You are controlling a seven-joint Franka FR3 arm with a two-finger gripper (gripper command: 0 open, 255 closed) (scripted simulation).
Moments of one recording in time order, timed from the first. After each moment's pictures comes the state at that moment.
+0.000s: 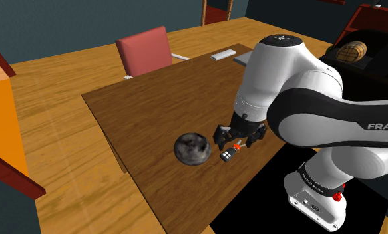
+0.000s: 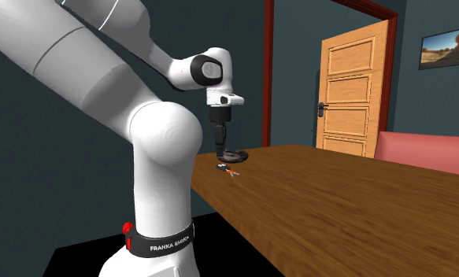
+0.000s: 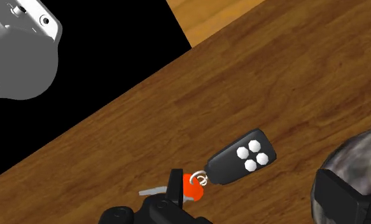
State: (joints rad) arm 0.04 -0.84 0.75 -2.77 0.58 2.03 0.82
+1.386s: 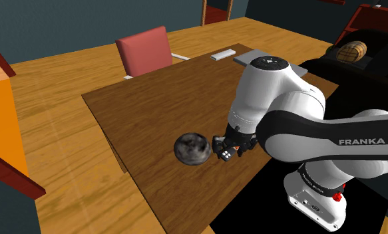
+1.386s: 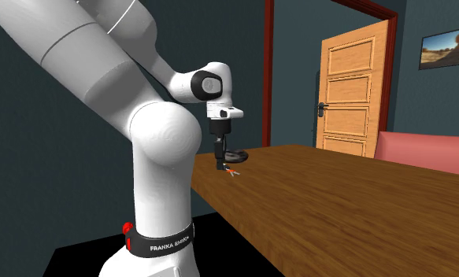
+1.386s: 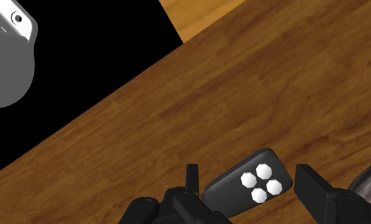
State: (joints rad) arm 0.02 -0.74 0.84 -2.82 0.64 2.18 0.84
